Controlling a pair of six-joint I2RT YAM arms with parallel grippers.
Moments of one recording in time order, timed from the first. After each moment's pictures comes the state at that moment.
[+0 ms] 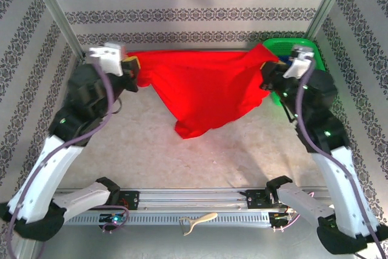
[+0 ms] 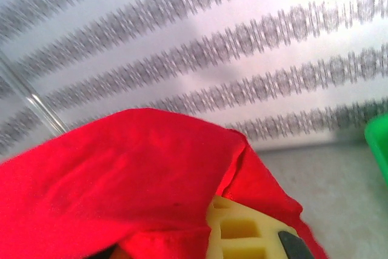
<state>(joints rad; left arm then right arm) -0.49 0.98 1.44 -0.52 -0.18 -0.16 0.32 0.88 1.36 -0.52 0.00 0.41</state>
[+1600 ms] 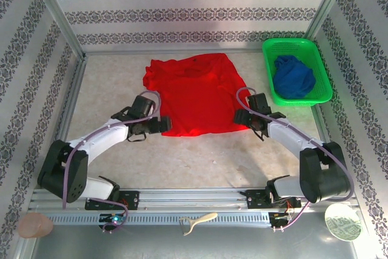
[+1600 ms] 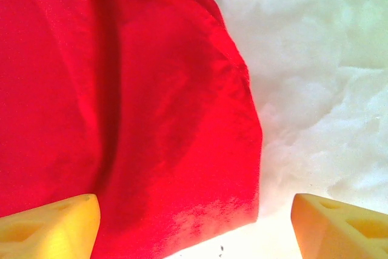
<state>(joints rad) -0.41 1.39 0.76 -0.41 0.10 -0.54 0.24 1.36 0.69 -0.34 0.06 0.49</state>
